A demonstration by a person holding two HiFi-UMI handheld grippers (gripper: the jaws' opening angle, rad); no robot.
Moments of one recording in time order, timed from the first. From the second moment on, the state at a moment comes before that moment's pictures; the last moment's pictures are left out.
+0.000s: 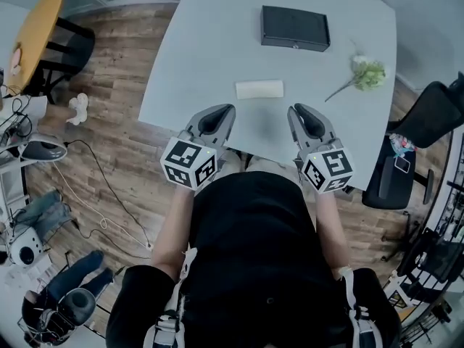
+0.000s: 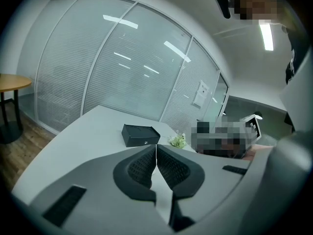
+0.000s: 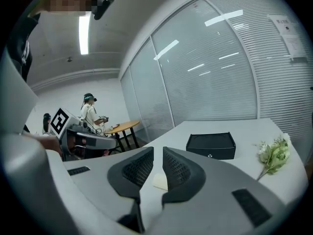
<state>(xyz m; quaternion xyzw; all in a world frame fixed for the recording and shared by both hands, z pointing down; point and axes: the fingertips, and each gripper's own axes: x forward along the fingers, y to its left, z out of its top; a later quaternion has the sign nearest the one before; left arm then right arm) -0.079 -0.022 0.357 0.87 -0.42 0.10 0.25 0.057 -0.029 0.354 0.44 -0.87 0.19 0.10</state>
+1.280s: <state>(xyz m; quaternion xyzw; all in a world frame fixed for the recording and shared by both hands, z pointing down) -0.075 -0.043 0.489 0.83 -0.43 0.19 0.32 0.028 -0.076 0.489 0.26 -0.87 -0.05 0.41</state>
